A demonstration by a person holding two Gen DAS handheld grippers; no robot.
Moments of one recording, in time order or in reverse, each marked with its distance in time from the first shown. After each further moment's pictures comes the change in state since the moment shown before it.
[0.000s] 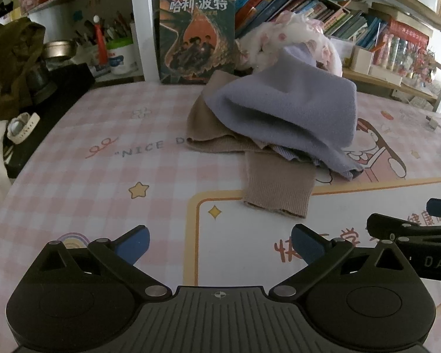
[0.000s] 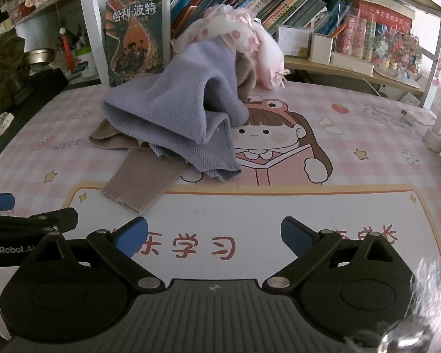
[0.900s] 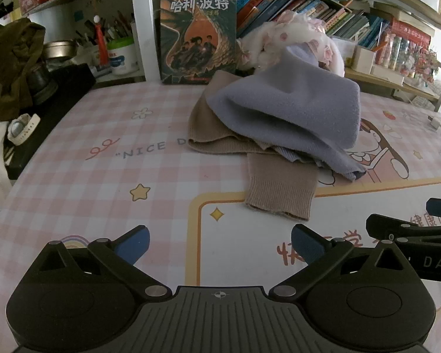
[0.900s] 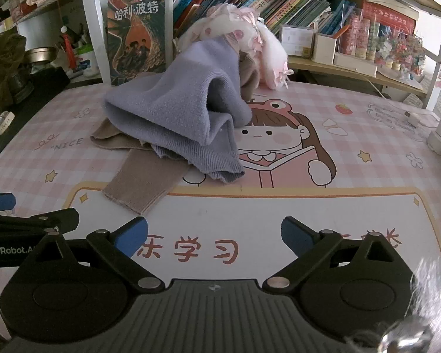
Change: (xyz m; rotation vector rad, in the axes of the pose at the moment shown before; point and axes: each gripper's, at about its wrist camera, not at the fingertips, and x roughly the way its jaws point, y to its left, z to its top) left arm 0.003 0.001 0.004 -0.006 0.005 -0.001; right arm 0.004 0.001 0.003 -0.005 0.003 0.005
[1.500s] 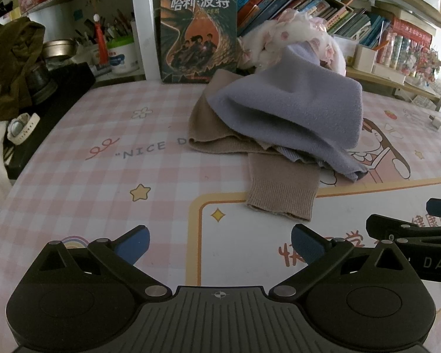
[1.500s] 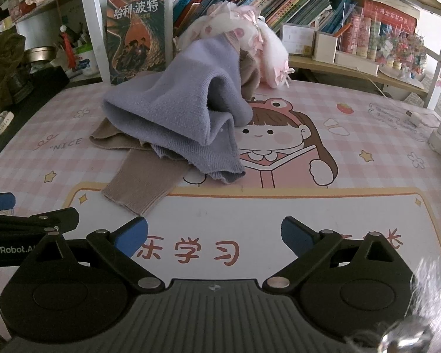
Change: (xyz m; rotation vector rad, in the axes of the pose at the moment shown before) left arm 0.001 0.001 0.003 0.001 0.007 0.003; right arm 0.003 0.001 0.001 -0.001 0.007 0.002
